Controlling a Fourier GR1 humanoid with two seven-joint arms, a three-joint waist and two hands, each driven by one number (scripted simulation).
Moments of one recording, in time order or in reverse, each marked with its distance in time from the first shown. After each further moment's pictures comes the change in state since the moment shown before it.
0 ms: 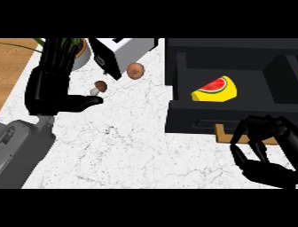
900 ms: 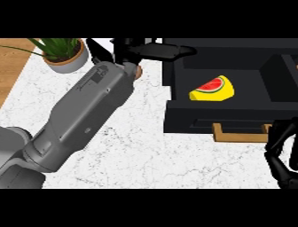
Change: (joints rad) left arm -0.638 -0.341 -0.082 0.611 -0.041 0.107 -0.076; right arm 0.014 0.073 -0.162 -0.140 -0.487 -0.015 0.138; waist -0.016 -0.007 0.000
